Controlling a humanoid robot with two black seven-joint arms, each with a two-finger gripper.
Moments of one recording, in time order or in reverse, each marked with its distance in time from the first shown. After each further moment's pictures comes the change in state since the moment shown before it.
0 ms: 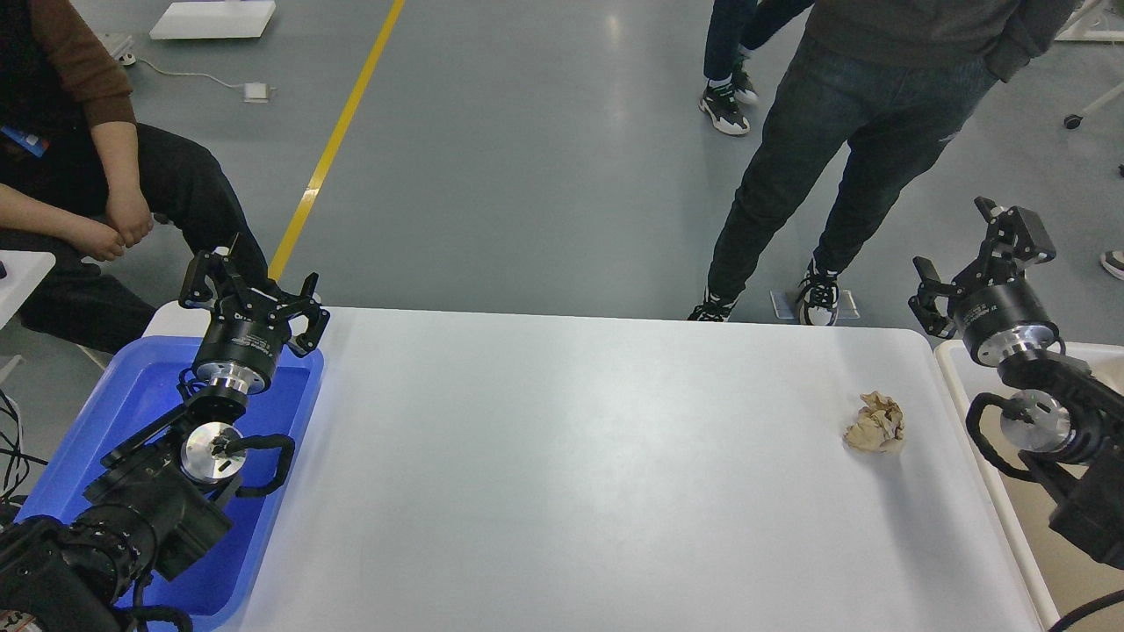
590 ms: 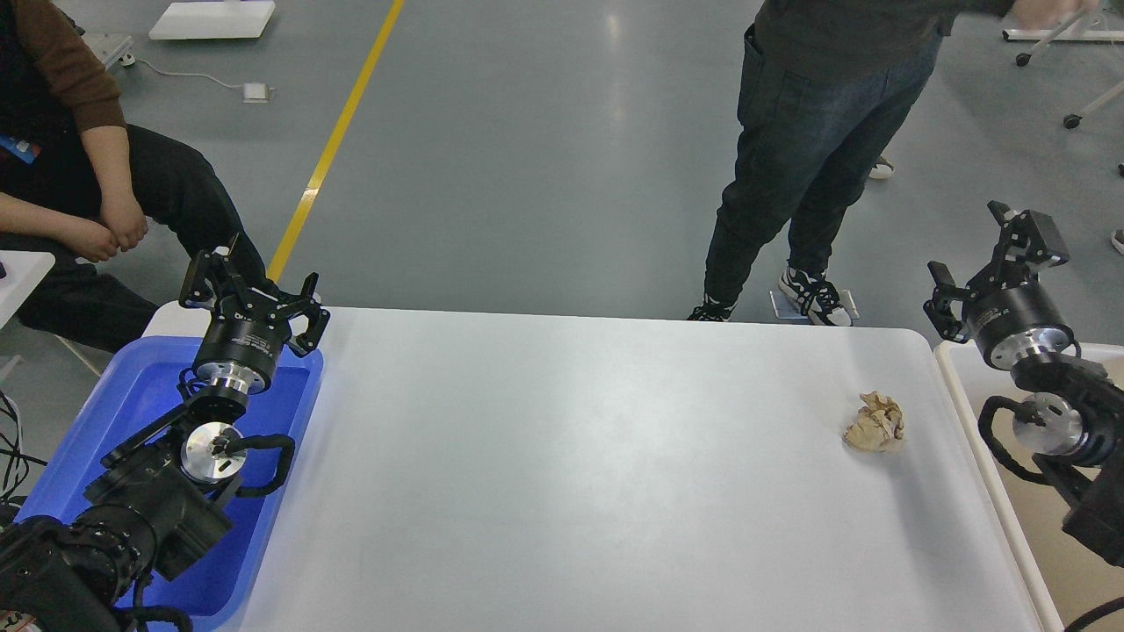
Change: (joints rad) left arm 0.000 0.000 0.000 0.000 0.000 0.000 0.000; right arm 0.009 -0.021 -0.037 -0.015 -0.033 -0.011 0.000
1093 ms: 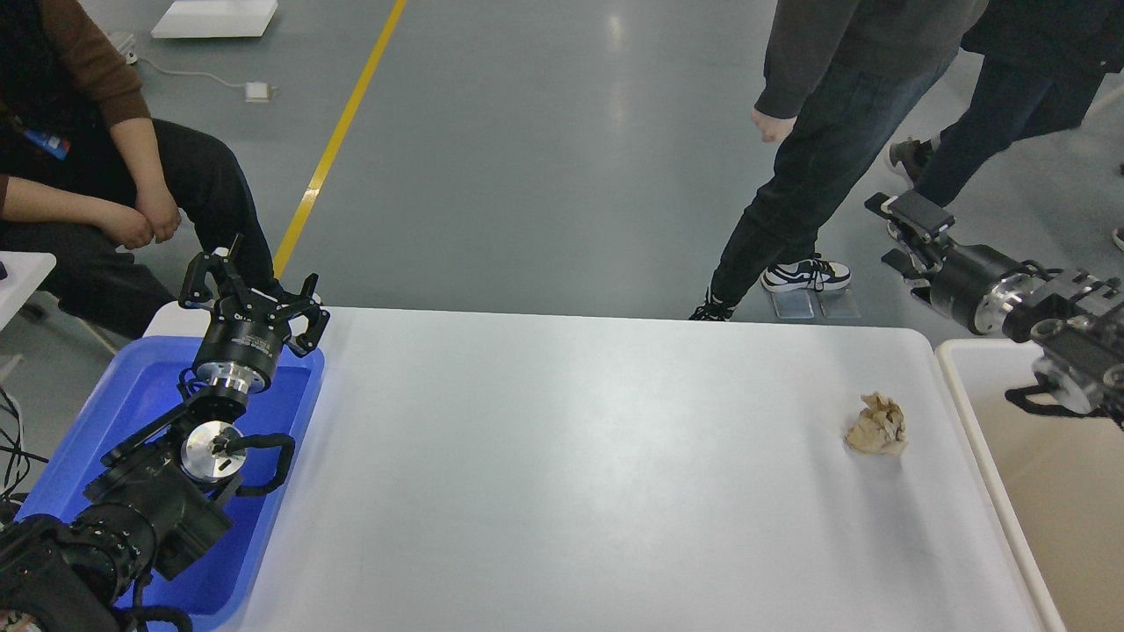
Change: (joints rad) left arm 0.000 0.000 0.000 0.000 0.000 0.000 0.000; right arm 0.283 -0.075 -0.569 0.004 -0.512 -0.011 0.000
